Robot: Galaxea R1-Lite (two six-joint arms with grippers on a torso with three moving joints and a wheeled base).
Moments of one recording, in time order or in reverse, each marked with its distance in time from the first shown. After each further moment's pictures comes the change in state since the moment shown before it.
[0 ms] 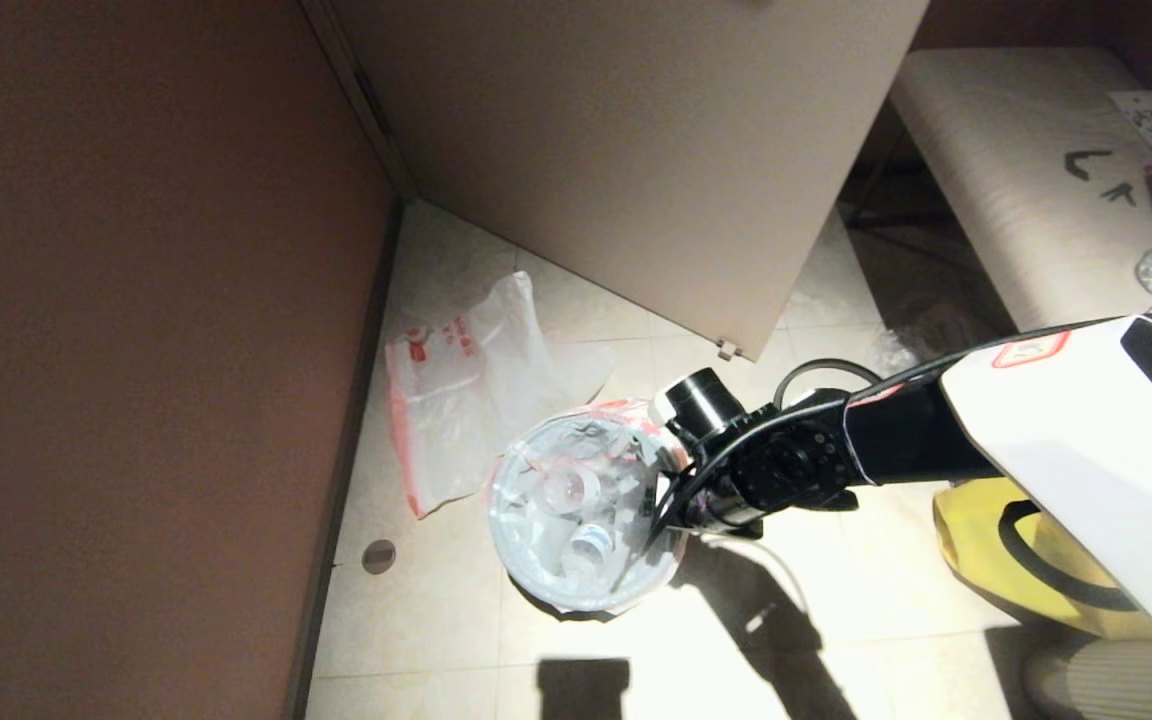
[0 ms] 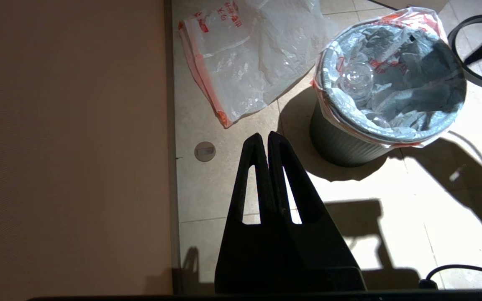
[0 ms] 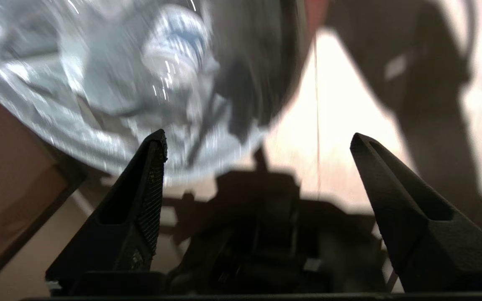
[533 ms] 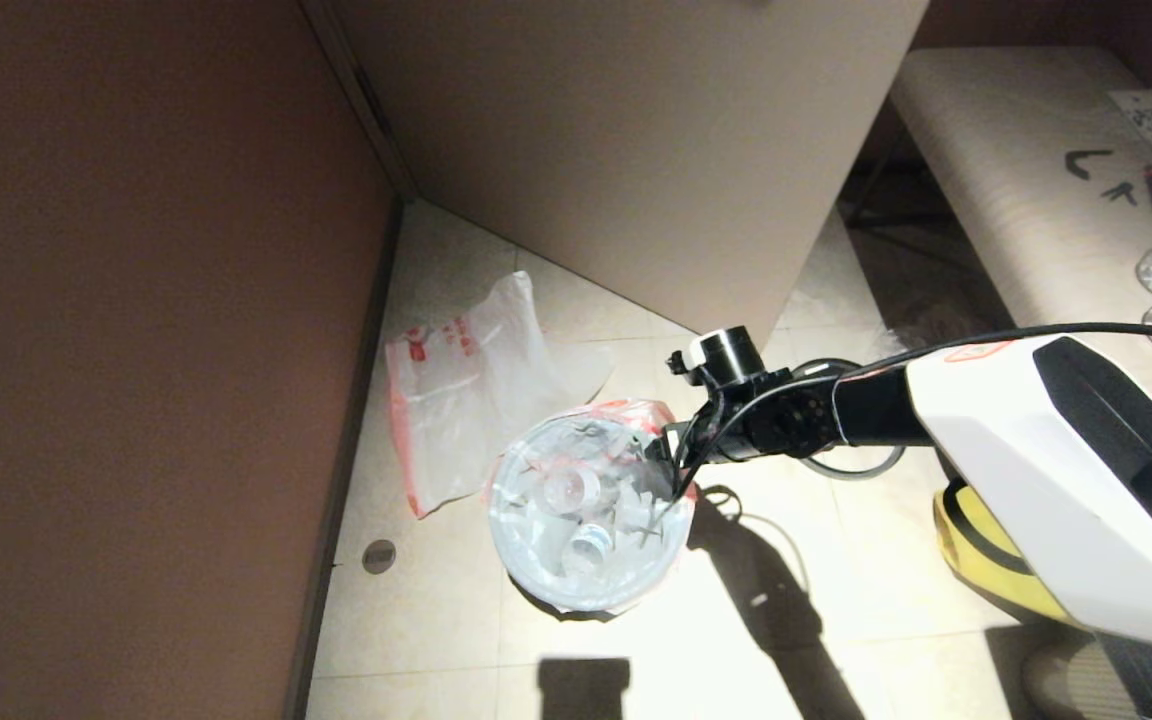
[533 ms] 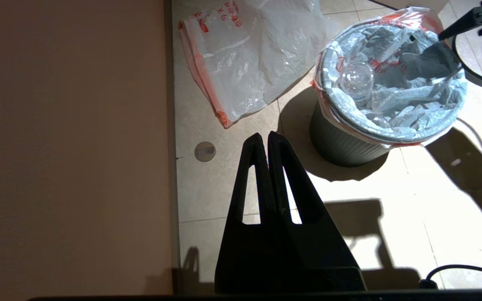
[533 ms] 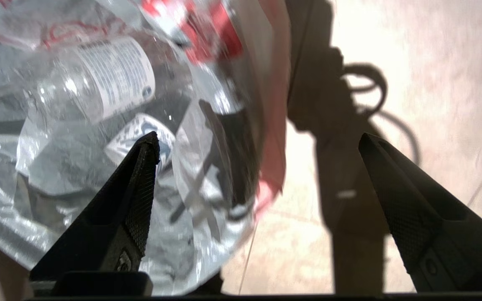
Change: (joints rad) left arm 0.000 0.000 0.000 0.000 0.000 0.000; right arm -0.135 0.180 -0.283 -0.111 0.070 -0.476
